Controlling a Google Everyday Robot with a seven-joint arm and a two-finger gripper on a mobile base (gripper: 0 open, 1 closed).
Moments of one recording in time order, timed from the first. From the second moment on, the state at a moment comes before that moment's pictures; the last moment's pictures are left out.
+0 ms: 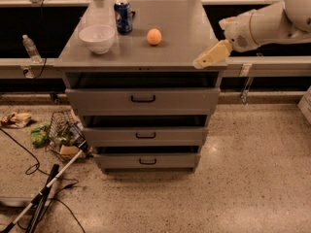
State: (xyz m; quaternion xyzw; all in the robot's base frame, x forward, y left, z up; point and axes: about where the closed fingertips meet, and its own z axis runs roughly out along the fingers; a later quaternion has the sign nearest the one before) arm 0.692 -0.165 0.925 -0.46 0.75 0.12 0.46
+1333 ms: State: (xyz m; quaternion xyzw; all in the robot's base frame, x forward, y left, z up) arm 0.782 -0.087 0.915 -0.42 0.73 0.15 0.52
